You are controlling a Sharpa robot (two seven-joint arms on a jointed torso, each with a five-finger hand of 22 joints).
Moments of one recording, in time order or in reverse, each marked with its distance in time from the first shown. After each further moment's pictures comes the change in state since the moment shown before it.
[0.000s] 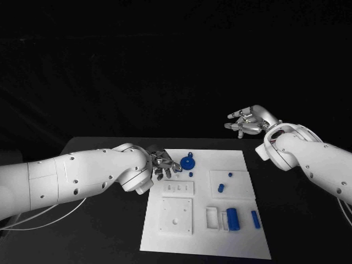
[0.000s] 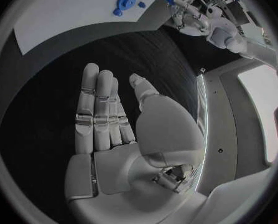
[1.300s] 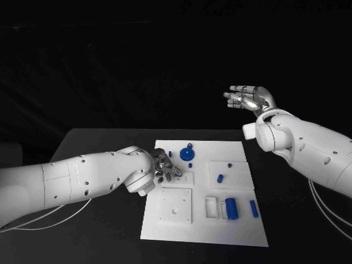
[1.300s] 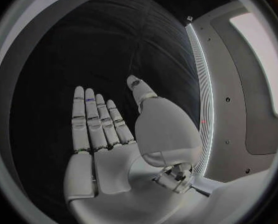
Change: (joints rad) left arm -0.079 0.053 0.000 -0.067 -0.034 0.034 -0.033; left_hand -0.004 -0.016 0.035 -0.022 -0.014 0.006 0.000 -0.001 0.021 0.000 0.000 0.033 0.004 0.008 -0.001 0.027 0.046 0.000 0.012 0.002 -0.035 0.042; right arm 0.026 0.095 -0.001 -0.096 0.515 -0.079 0.170; right_hand -0.021 0.050 -0.010 -0.065 -0.011 -0.204 0.044 0.000 -0.009 -0.344 0.152 -0.385 -0.355 -0.423 0.199 -0.358 -0.666 0.080 -0.537 0.287 0.004 -0.711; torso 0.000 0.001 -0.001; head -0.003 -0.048
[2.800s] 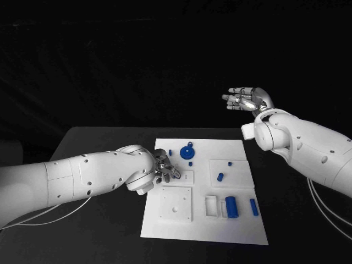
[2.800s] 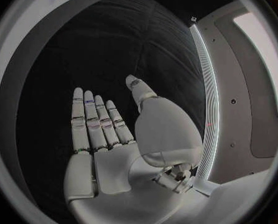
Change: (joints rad) left arm -0.005 0.014 0.001 -0.018 -0.072 0.066 -0.040; left_hand -0.021 0.013 -0.004 -0.004 0.008 0.000 0.000 0.000 0.000 0.001 0.001 0.015 -0.003 0.000 0.004 0.007 0.014 0.000 0.011 0.004 -0.016 0.002; right arm 0.000 0.013 -0.003 -0.008 -0.021 0.004 -0.065; right_hand 0.007 -0.007 0.032 -0.007 0.010 -0.009 0.010 0.000 -0.001 -0.030 0.015 0.000 -0.002 -0.050 0.019 0.000 -0.002 -0.031 -0.025 -0.022 0.000 -0.001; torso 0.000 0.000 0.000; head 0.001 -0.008
